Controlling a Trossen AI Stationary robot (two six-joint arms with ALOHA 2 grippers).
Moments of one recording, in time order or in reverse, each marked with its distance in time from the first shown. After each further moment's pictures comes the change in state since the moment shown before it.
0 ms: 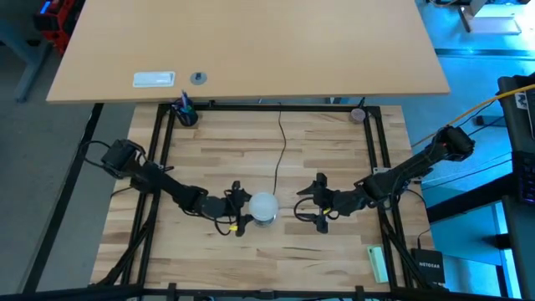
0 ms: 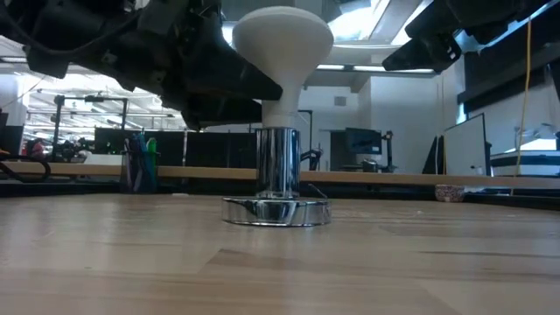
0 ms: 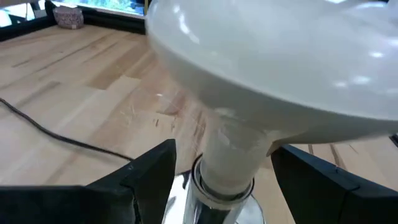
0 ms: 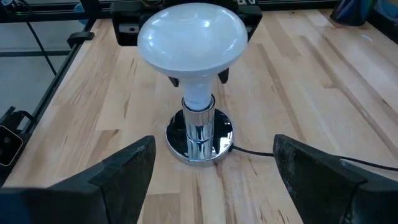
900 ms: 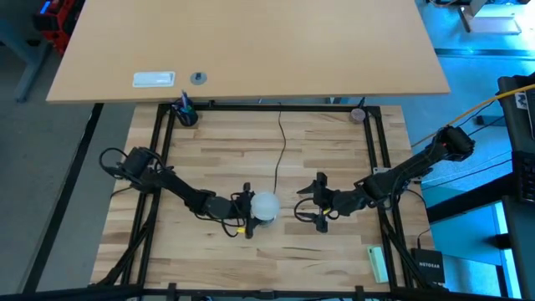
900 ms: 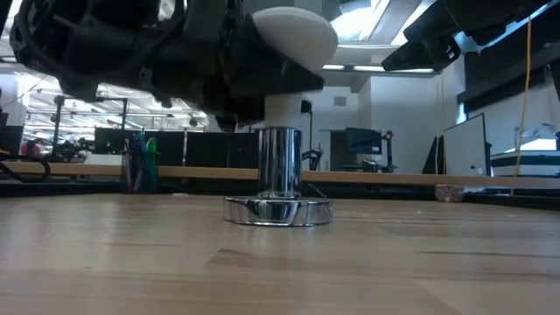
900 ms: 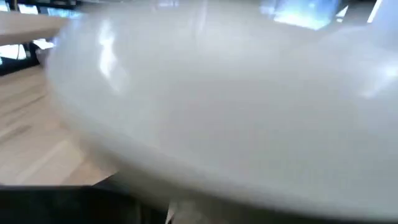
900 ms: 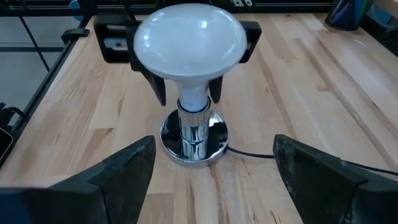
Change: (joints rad) left arm 0.029 0.187 0.079 0.286 0.042 0.128; right arm 0.000 0.000 0.000 -0.005 0.016 -0.026
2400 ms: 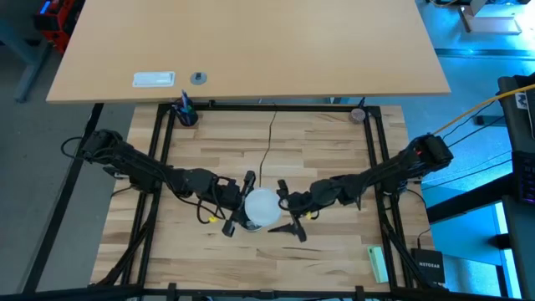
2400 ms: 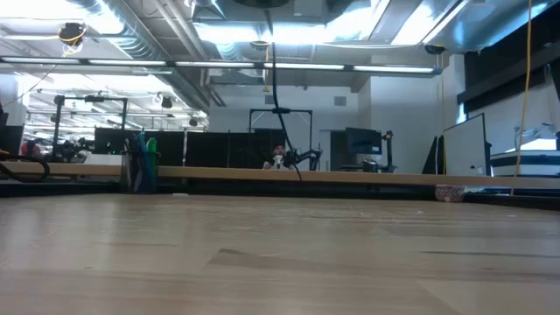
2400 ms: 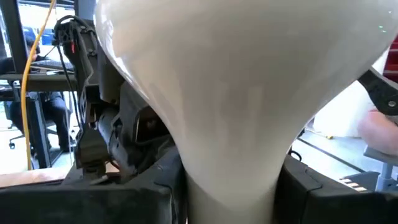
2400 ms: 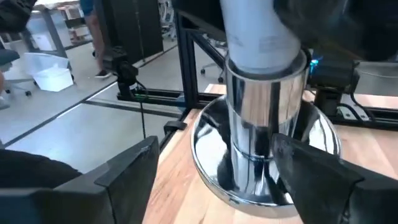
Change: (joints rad) left arm 0.061 -0.440 0.189 -0.373 0.475 0.153; right arm -0.147 0.316 0.241 0.489 -0.499 -0.214
